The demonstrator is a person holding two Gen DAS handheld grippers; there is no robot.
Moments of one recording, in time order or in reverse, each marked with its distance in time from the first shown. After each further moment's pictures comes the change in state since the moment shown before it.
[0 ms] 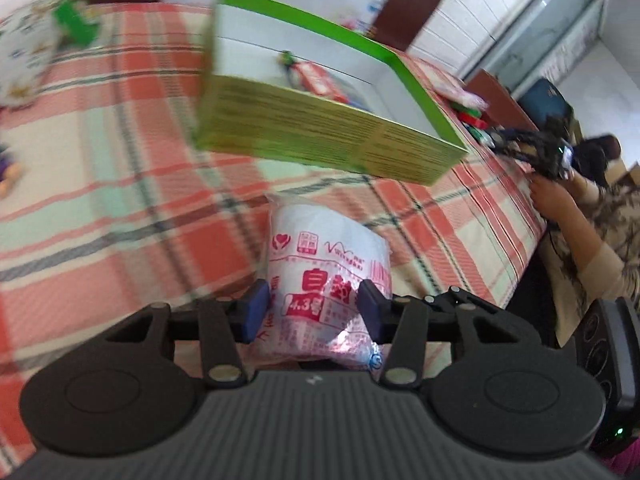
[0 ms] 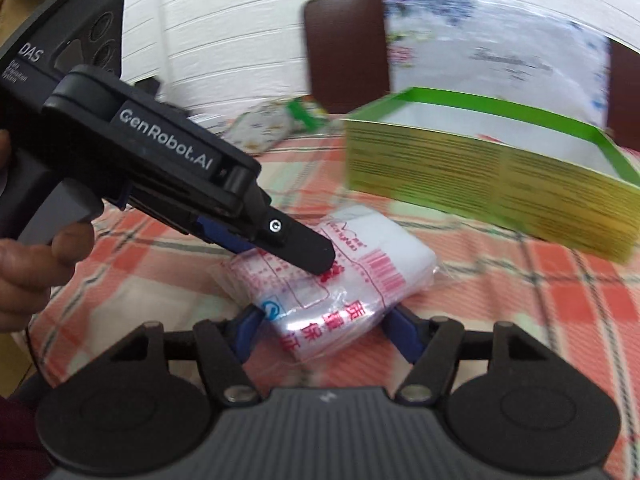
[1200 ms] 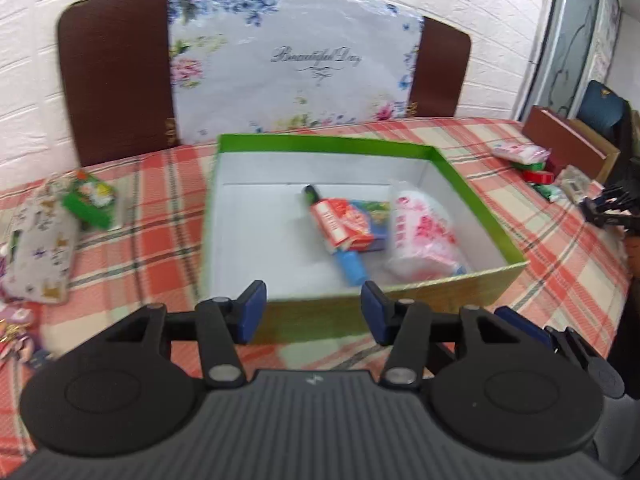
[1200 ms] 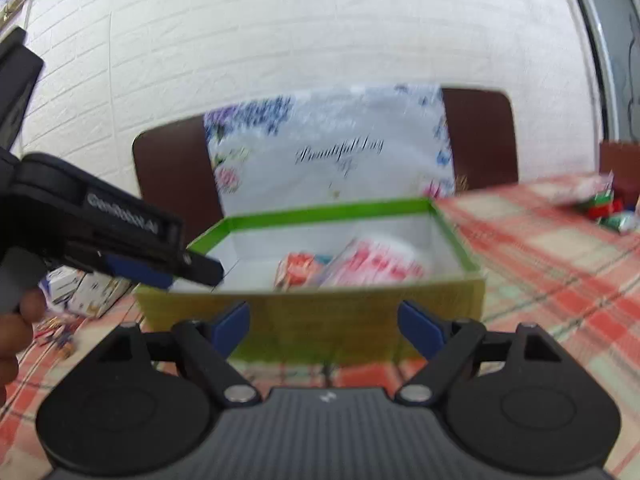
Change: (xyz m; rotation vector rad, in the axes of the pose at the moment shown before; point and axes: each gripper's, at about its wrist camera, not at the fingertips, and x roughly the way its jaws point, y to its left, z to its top) left arm 0.006 -0.043 0.075 0.155 -0.236 0.349; right arm 0.009 -0.060 0.038 0.241 -0.270 -0.262
